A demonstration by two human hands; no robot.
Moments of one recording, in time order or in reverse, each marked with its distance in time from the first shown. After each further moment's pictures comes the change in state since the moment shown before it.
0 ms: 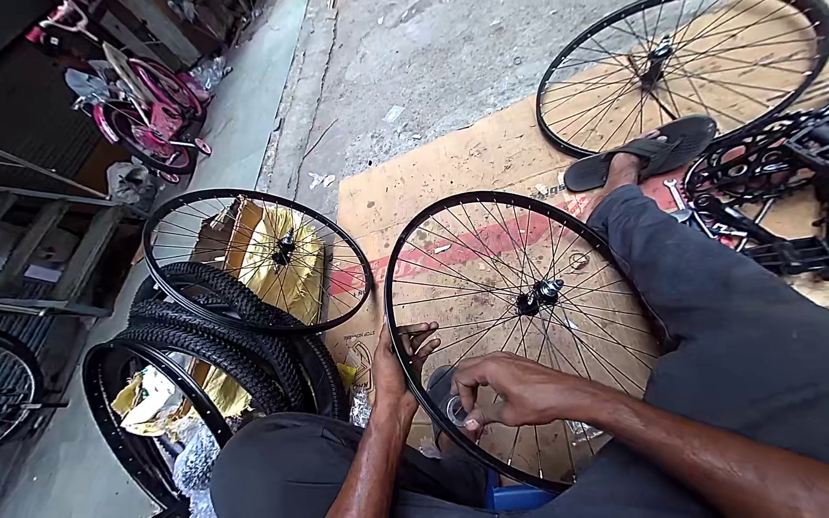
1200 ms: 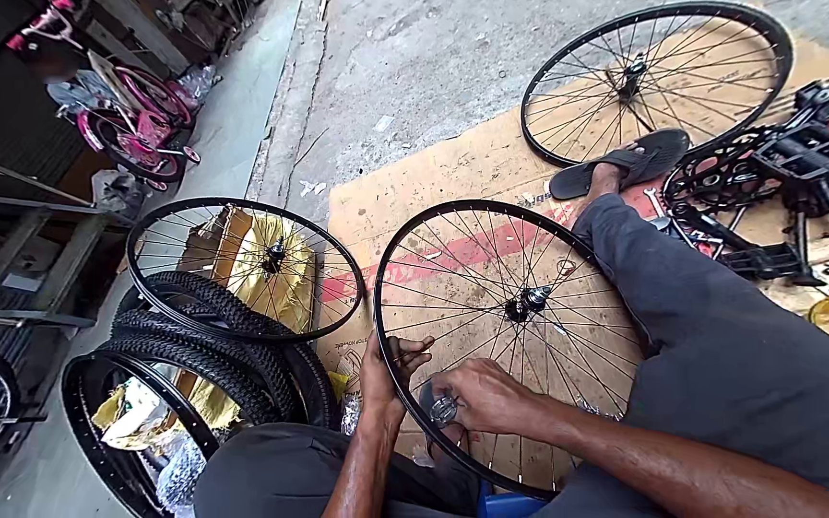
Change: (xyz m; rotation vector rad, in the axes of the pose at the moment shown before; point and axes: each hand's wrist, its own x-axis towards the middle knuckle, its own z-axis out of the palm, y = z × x) left_hand 0.000 0.007 0.005 0.089 0.051 -0.047; right_hand 0.020 -0.007 0.021 -0.250 0.116 0.133
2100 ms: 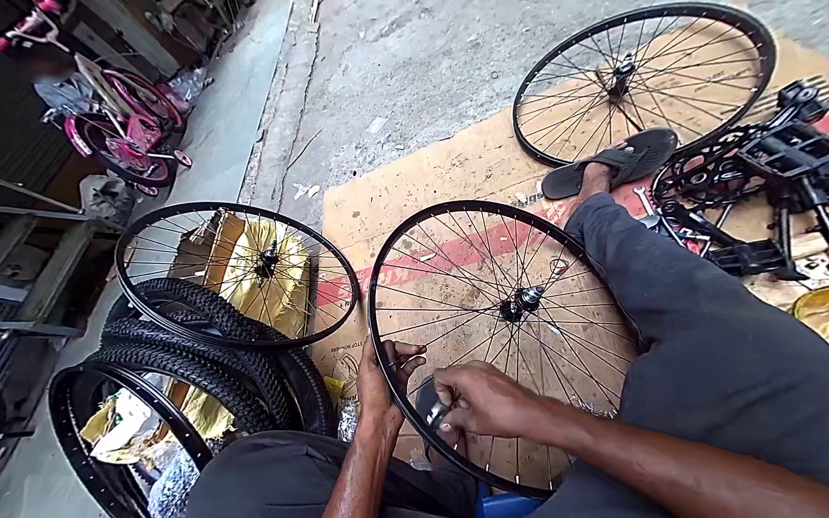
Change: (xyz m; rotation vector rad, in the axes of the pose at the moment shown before) left_hand 0.001 -0.006 -0.001 -0.038 -0.022 0.036; right_hand -0.011 0.004 -0.004 0.197 0.032 -0.024
